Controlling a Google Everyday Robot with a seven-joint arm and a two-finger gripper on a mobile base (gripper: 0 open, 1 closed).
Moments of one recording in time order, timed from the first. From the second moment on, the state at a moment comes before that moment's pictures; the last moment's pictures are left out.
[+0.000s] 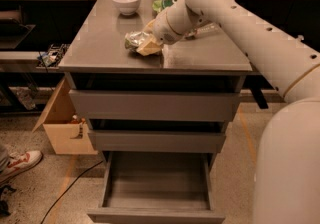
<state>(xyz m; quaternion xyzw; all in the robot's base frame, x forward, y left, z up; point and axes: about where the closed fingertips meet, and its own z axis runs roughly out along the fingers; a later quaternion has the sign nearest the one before) 0.737 0.036 0.857 -0.64 0.65 0.11 0.39</state>
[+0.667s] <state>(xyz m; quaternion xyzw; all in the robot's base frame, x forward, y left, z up) 0.737 0.039 0.855 -0.64 0.65 0.11 0.38</state>
